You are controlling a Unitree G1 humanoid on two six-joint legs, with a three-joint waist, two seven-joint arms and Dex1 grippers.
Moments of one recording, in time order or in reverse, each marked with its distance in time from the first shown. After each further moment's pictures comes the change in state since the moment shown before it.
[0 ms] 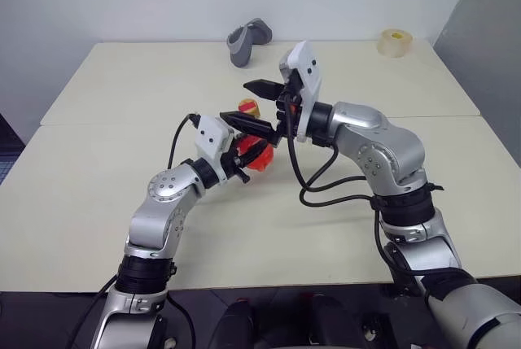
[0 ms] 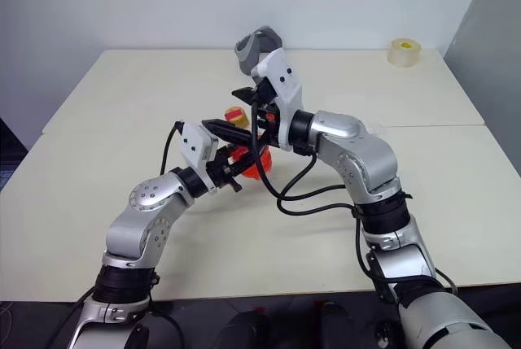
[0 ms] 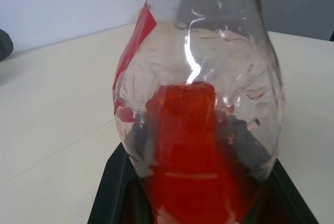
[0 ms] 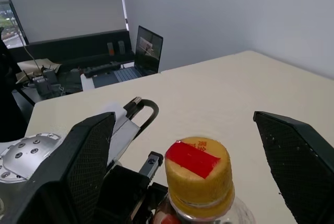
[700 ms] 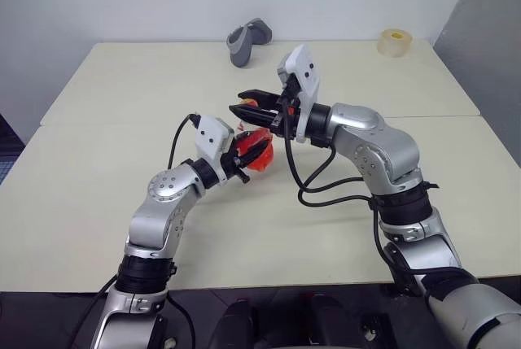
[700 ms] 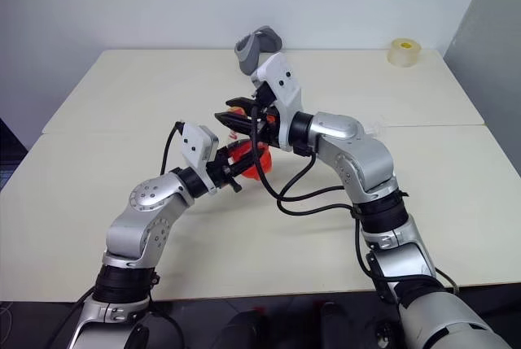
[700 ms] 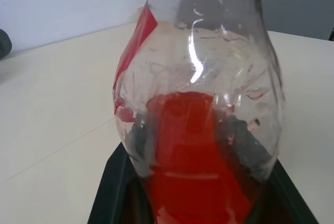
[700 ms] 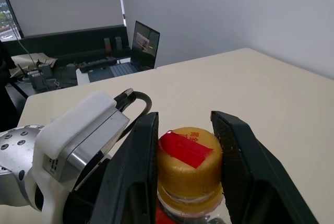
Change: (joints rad) left arm 0.001 0.002 0.001 0.000 -0.001 0.000 -0.006; right arm -0.015 -0.008 0.011 0.048 -0.031 -0.039 0.044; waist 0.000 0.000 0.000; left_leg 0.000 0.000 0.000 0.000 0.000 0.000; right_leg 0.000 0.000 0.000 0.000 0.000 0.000
